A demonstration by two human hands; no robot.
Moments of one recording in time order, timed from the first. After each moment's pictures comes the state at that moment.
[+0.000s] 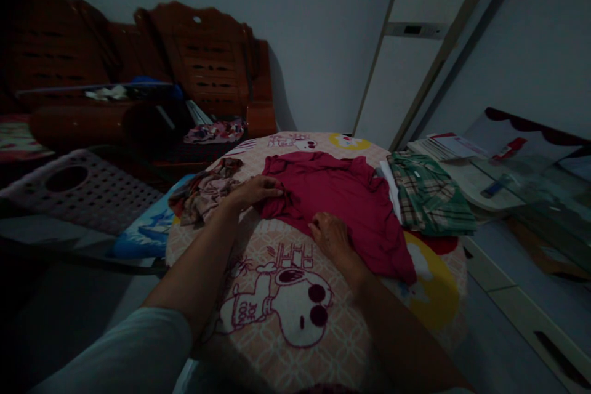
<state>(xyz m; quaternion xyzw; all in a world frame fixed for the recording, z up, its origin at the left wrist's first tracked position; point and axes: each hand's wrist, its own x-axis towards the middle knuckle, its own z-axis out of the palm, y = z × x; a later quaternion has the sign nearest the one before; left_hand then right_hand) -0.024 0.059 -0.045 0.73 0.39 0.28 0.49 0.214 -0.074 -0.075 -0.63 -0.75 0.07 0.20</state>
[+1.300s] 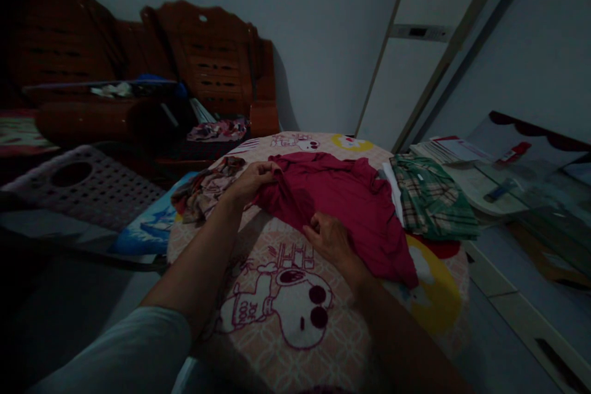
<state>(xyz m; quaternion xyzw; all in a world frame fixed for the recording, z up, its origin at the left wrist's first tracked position) -0.009 0.039 -0.011 0.53 0.30 0.48 0.63 0.206 -0.081 -0.066 -0.60 -0.76 0.10 0.24</state>
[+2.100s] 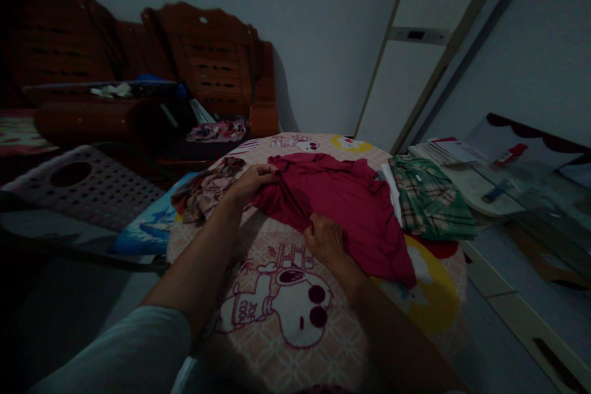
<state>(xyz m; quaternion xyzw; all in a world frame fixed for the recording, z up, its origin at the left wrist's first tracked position) -0.013 0.046 -0.019 0.50 0.33 0.48 0.64 0.194 -0.082 -0.070 -0.64 -0.73 0.04 0.22</state>
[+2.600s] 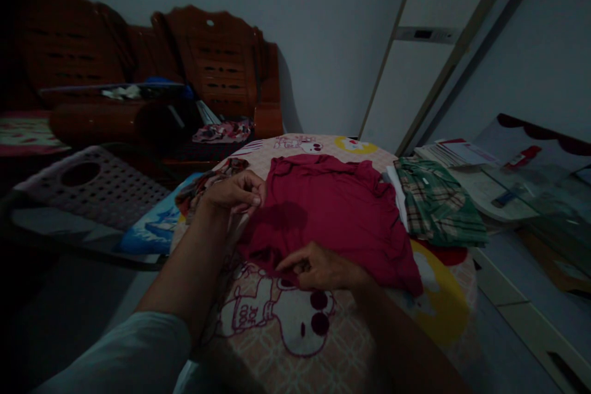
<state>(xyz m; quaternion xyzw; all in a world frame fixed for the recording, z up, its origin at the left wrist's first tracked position) -0.061 0.021 0.013 0.69 0.24 0.20 0.66 0.205 -0.110 -0.041 -0.34 -0.73 0.58 0.14</state>
